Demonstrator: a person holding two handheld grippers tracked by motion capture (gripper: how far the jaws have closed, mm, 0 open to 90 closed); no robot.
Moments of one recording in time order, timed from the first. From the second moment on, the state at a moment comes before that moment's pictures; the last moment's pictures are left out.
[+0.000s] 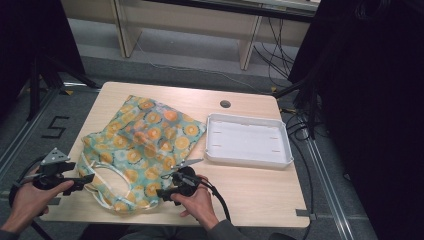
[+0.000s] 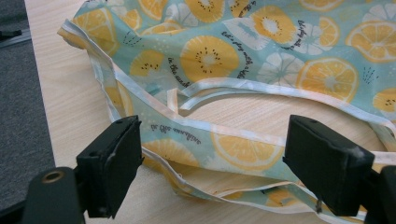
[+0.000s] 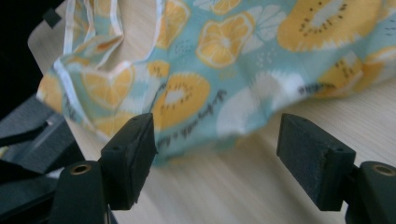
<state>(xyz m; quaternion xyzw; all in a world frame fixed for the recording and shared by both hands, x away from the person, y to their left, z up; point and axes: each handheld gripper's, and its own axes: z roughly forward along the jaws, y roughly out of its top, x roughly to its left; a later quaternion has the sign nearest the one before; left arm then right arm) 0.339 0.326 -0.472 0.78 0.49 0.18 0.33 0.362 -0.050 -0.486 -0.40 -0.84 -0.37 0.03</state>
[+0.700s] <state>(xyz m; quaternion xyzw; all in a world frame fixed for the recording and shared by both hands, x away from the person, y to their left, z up) 0.336 0.327 -0.468 0.77 0.49 0.19 0.36 0.392 -0.096 -0.484 -0.35 -0.88 -0.33 -0.04</state>
